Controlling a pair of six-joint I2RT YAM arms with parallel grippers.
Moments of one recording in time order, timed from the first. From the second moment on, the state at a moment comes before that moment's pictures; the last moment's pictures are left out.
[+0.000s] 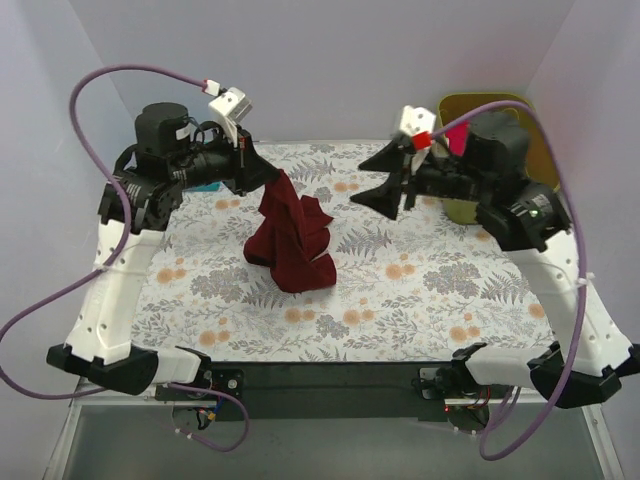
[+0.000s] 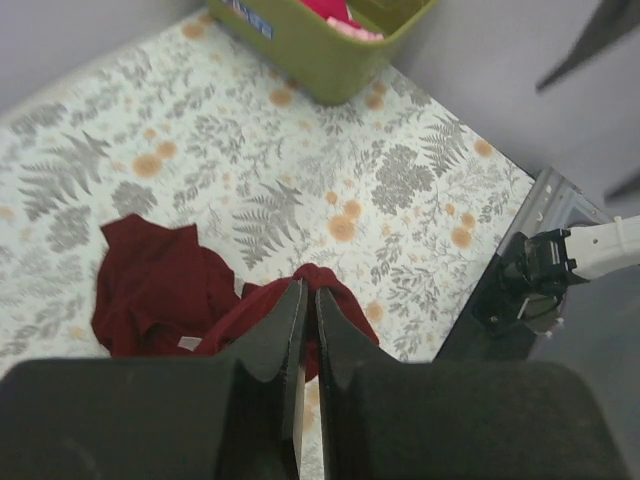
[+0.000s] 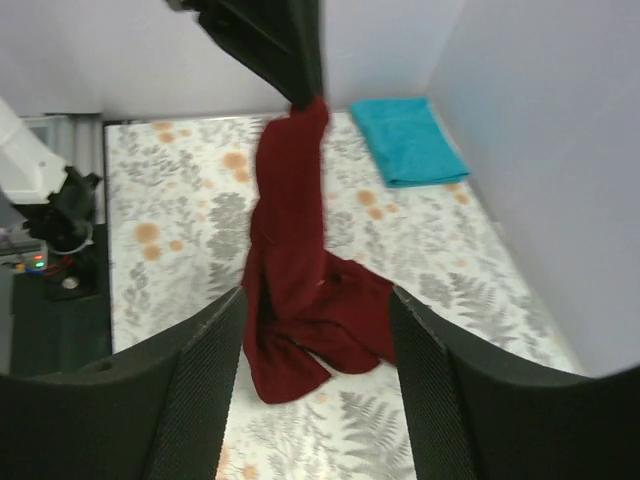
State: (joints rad) left arm -0.35 1.31 1.87 -0.87 0.61 -0.02; right arm 0.55 1.22 1.78 -0.69 -0.71 -0.29
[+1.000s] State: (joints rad) left arm -0.35 1.46 1.81 -0.86 0.72 -0.27; right arm 1.06 1.40 1.47 -0.28 0.13 -0.63
